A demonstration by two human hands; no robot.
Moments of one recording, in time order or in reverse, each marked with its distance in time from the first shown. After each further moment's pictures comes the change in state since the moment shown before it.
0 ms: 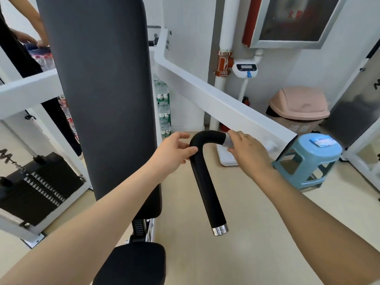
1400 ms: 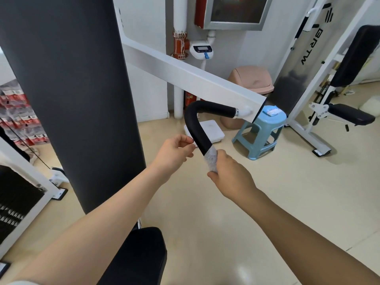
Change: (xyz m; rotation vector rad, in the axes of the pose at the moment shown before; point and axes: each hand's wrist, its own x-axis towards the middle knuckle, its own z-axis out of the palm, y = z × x) left_hand -0.035 -0.054 0.008 -0.205 -0.201 0.029; right_hand -0.121 -0.125 -0.011 0.179 -0.282 0.466
